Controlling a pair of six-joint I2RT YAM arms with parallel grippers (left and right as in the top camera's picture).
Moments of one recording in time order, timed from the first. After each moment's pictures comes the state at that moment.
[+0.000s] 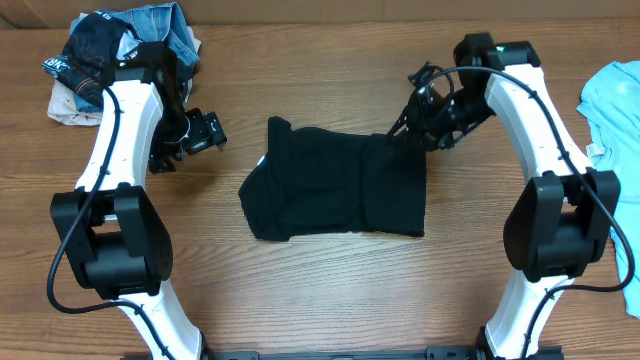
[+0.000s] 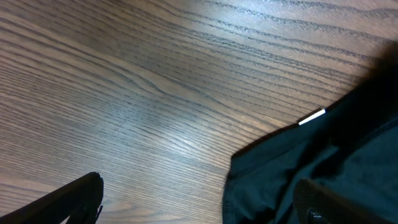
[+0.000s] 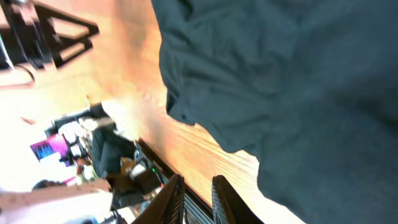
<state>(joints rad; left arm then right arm) 0.07 2.02 1.73 -1.28 0.07 -0.38 0.09 2.07 1.79 -1.40 -0.85 -0.05</state>
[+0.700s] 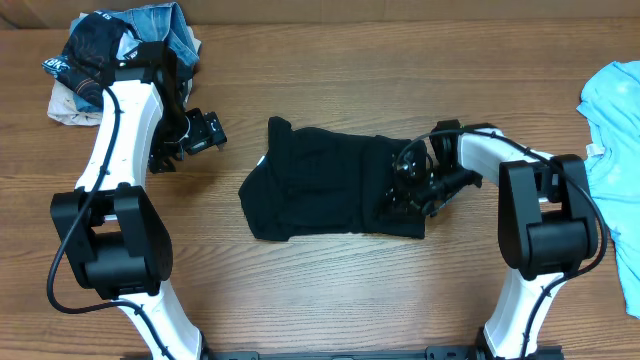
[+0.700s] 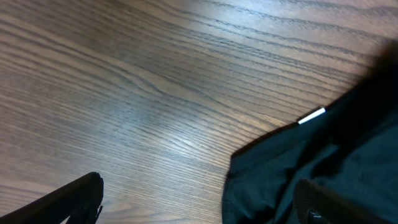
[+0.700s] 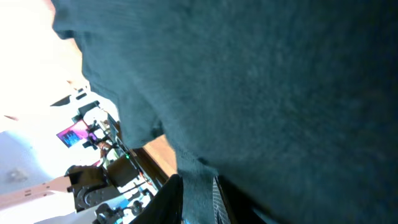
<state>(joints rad) 0.07 2.02 1.73 -1.28 0.07 -0.38 0.12 2.08 1.23 -1.01 -0.90 0.01</state>
